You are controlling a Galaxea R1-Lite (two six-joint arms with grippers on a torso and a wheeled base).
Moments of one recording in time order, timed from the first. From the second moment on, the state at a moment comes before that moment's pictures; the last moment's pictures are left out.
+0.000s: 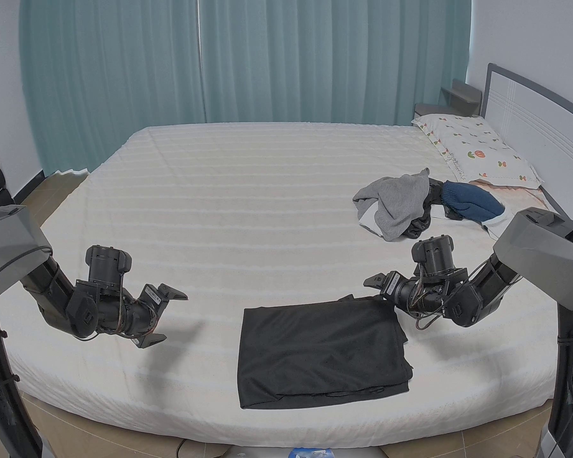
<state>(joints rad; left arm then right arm) -0.09 2.09 -0.74 -0.55 -0.29 -1.07 0.32 2.32 -1.04 -0.65 0.03 0.79</state>
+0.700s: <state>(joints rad) -0.26 2.16 -0.86 -0.54 -0.19 -1.01 0.28 2.33 -0.98 -0.72 0.14 0.78</state>
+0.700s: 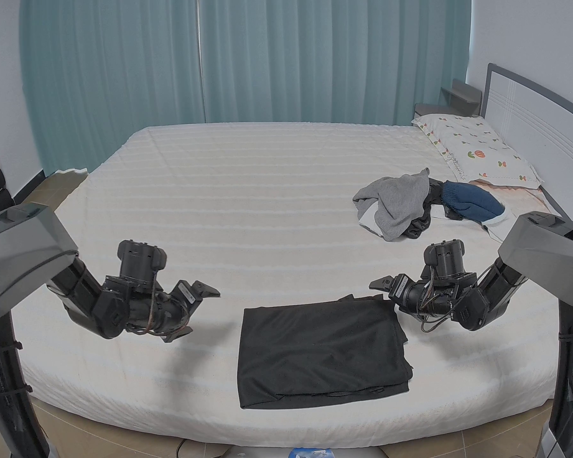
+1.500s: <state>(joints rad) -0.42 2.45 -1.26 -0.44 -0.02 -0.91 0.28 2.34 -0.98 -0.73 0.15 0.79</state>
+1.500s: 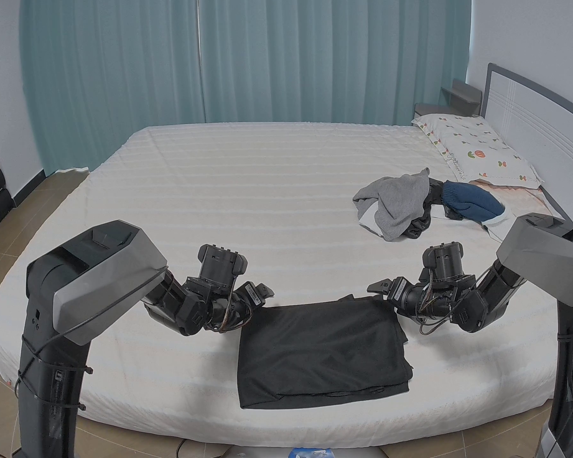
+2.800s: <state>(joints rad) -0.41 2.47 -1.25 -0.43 0.10 -0.92 0.25 2.40 -1.02 -0.81 0.16 0.75</state>
